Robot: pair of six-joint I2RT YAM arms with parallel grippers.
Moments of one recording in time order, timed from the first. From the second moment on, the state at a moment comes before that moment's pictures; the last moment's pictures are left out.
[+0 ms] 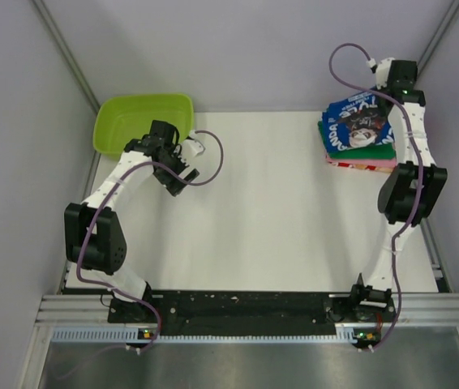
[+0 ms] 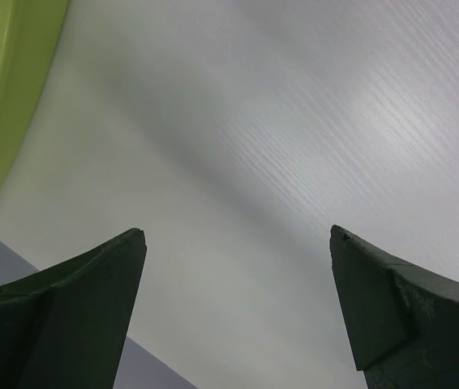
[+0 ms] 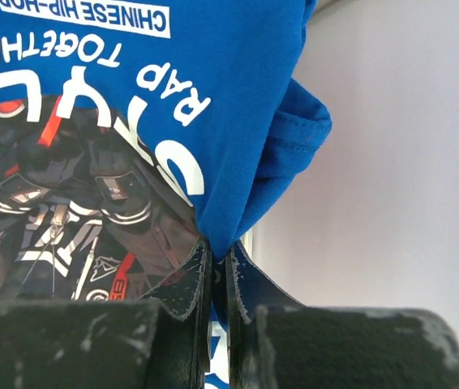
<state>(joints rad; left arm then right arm) -0.22 1.64 1.38 -0.84 0.05 0.63 -0.13 2.11 2.15 -0.69 0.21 -0.49</state>
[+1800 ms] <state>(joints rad) -0.10 1.26 0.19 0.84 0.03 0.14 0.08 0.95 0.11 0.59 0.16 0.06</state>
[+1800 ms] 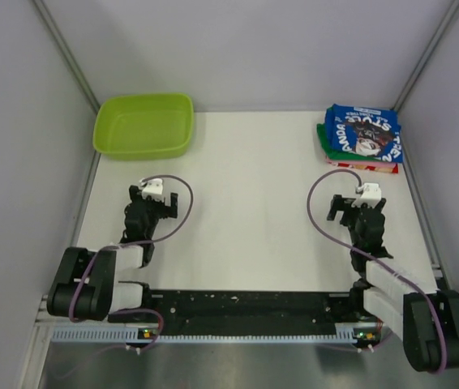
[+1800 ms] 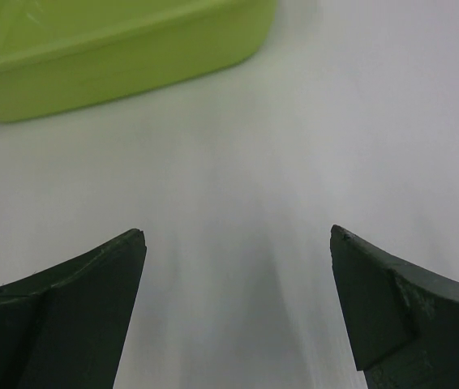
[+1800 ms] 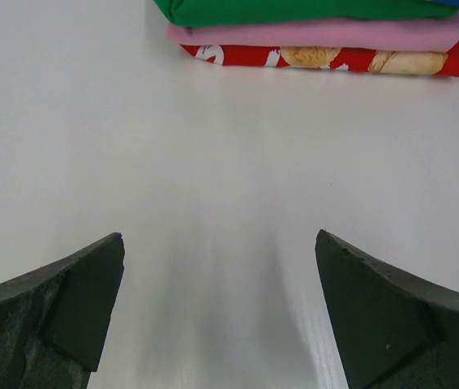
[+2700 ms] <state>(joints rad) -0.10 1.42 0.16 1.26 0.04 0.11 0.09 1.01 0.08 0.85 0.15 0.06</state>
